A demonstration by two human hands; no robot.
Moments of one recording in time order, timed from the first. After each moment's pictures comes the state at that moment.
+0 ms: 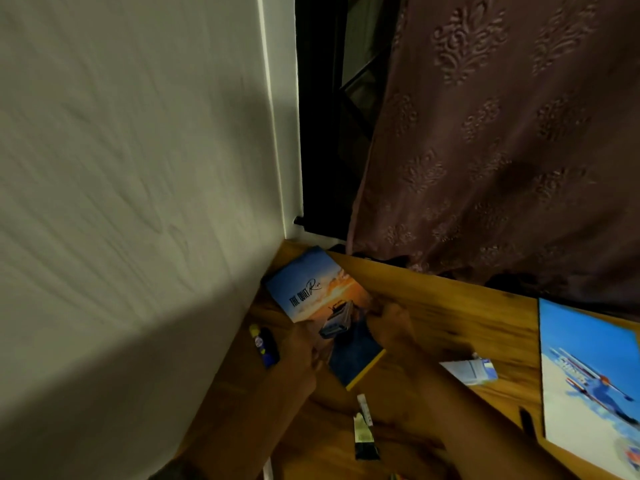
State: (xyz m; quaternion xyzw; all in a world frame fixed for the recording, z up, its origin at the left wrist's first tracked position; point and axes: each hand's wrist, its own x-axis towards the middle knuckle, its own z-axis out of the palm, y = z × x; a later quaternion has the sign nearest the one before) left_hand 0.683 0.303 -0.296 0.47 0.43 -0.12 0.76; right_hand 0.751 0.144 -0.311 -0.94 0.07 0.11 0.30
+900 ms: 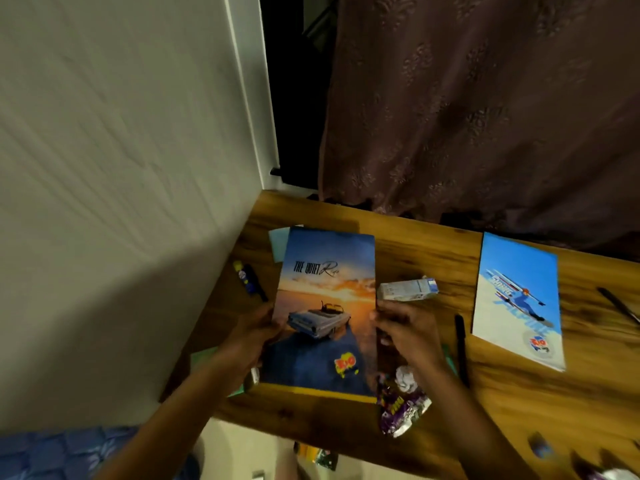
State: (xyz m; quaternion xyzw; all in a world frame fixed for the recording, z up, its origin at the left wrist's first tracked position) left_hand 0.546 0.332 -0.263 0.66 0.22 -0.21 0.69; right_hand 0.576 0.059 -0.267 -0.79 0.19 0.10 0.58
